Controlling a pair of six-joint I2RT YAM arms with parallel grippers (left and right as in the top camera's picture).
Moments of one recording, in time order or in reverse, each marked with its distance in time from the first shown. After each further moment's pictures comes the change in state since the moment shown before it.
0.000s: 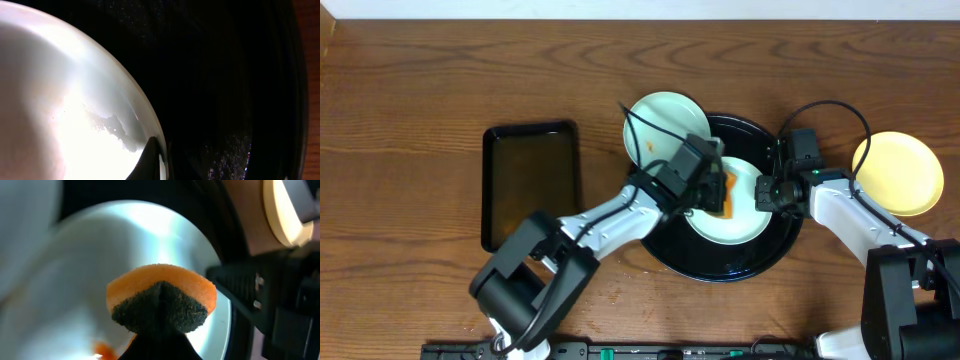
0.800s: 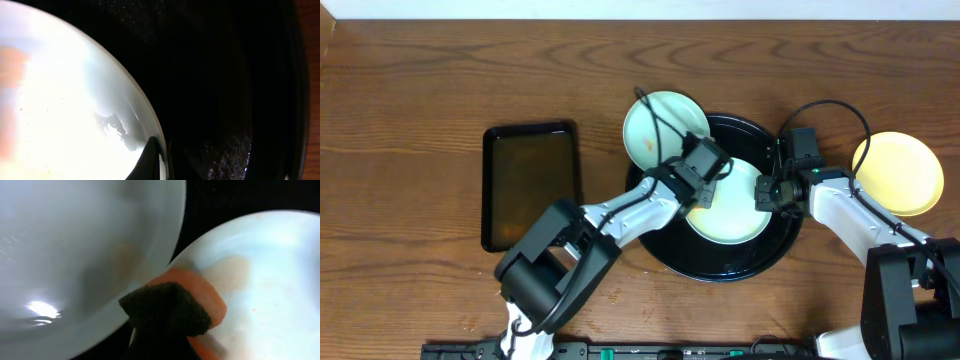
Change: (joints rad) left arm -0.030 0.114 0.136 -0.241 -0.456 0.186; right arm 0.000 0.004 0.008 -0.022 -0.004 0.001
